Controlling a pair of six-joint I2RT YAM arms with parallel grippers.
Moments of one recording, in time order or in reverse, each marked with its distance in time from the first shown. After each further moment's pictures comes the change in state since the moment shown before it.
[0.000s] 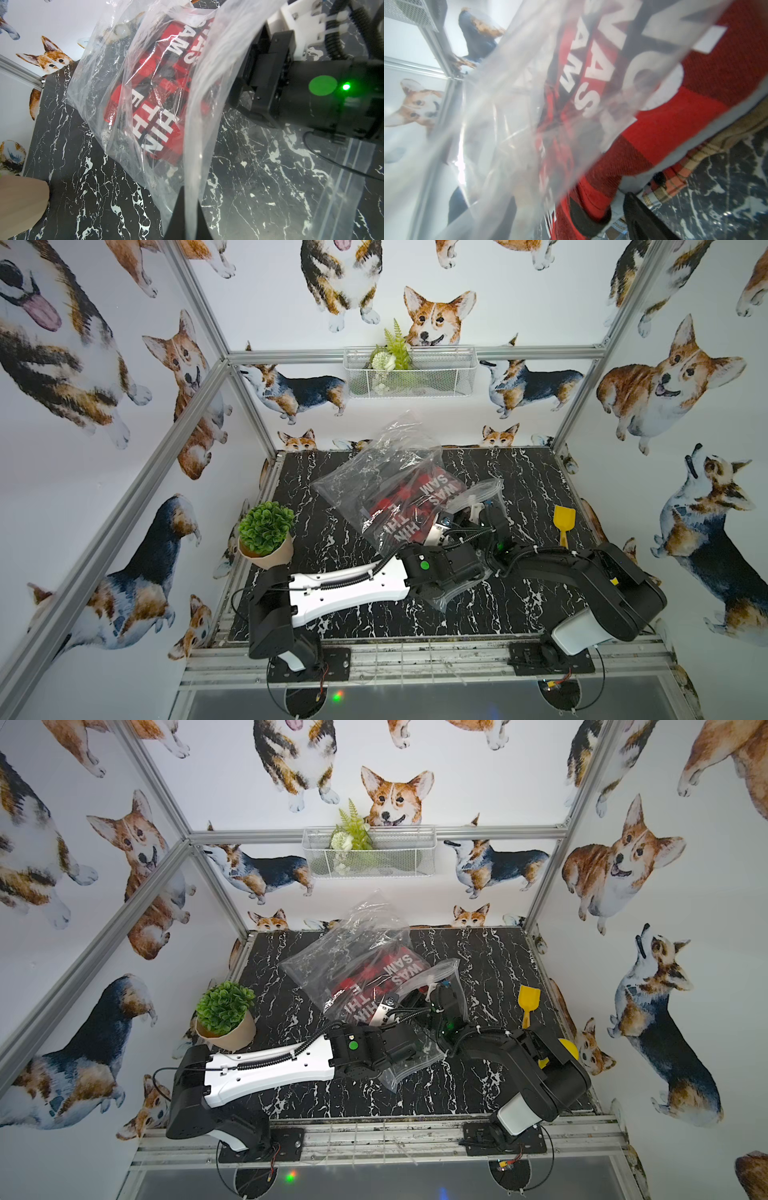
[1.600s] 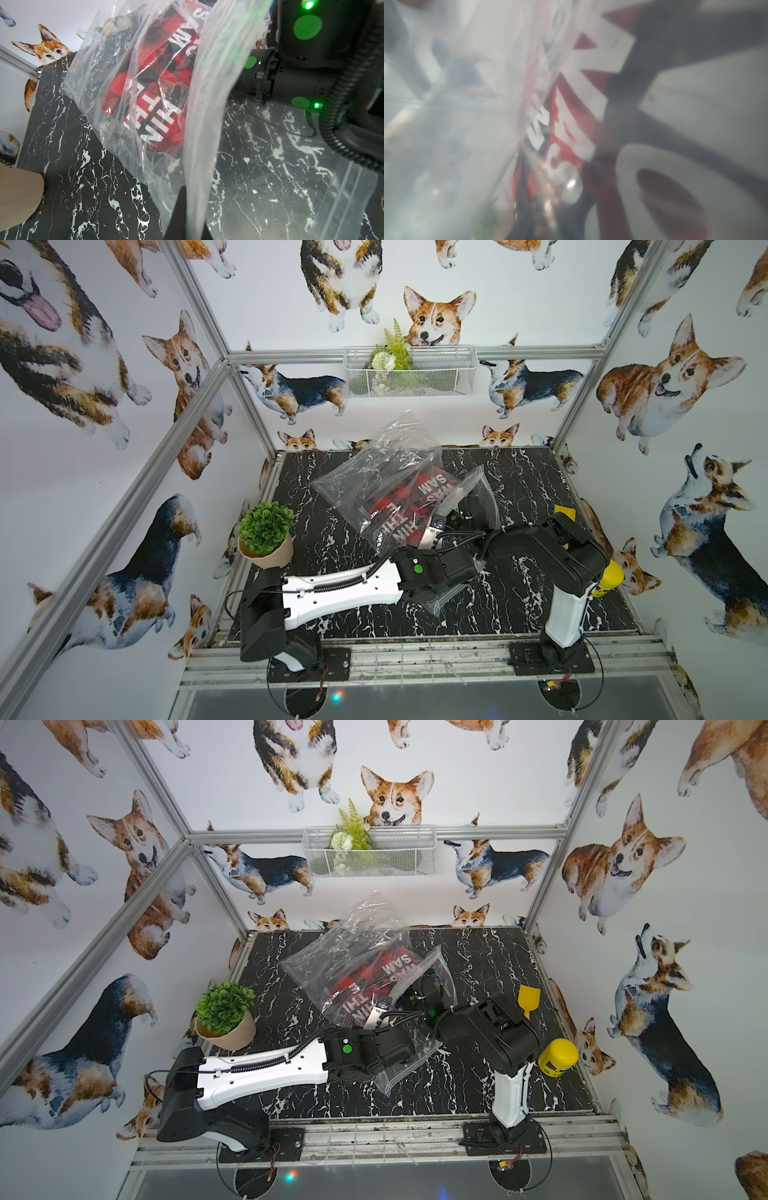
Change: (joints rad) left arm 0.000 -0.048 -0.073 0.024 0.006 -0.035; right arm 0.005 0.344 0.231 0.106 0.093 0.056
